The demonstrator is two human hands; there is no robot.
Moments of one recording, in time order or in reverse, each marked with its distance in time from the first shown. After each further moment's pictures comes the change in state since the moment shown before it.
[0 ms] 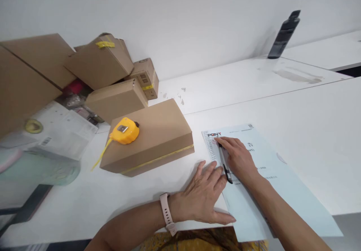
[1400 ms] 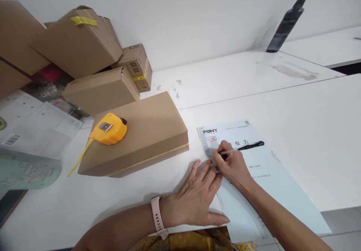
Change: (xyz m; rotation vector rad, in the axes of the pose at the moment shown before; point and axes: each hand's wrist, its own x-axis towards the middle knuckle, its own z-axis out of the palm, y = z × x) left_hand 0.002 0.001 -0.010 -0.045 -0.146 -0.043; right_hand -0.007 -0.038 -0.004 0.534 -0.017 0.479
